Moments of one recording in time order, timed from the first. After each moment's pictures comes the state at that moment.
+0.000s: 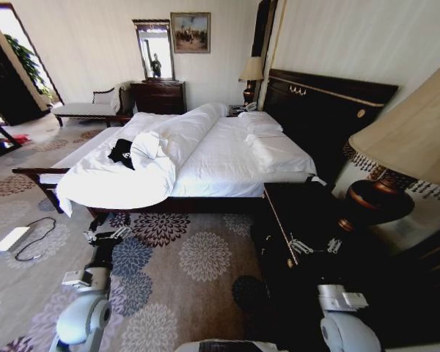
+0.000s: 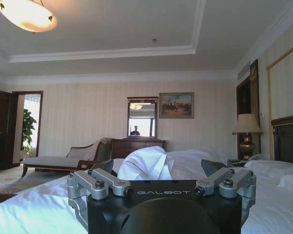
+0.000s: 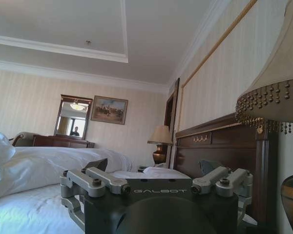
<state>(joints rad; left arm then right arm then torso) 1.60 -1.34 -0.80 -2.18 -0.35 -0.10 -0.05 -1.72 1.44 0.79 2.16 0.15 0.30 -0.08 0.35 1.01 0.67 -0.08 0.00</state>
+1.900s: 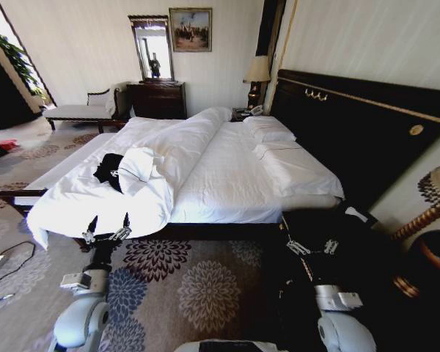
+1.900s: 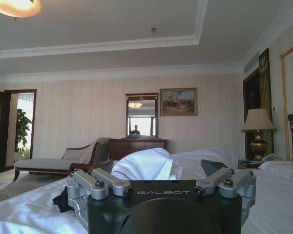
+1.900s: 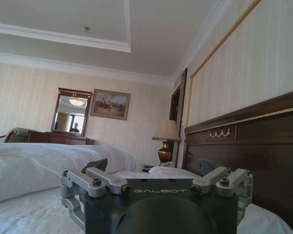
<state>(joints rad) 1.61 -1.34 -0.80 -2.17 -0.34 -0.11 -0.05 -1.70 1.44 0.78 2.12 0.14 0.32 -0.08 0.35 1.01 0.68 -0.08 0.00</state>
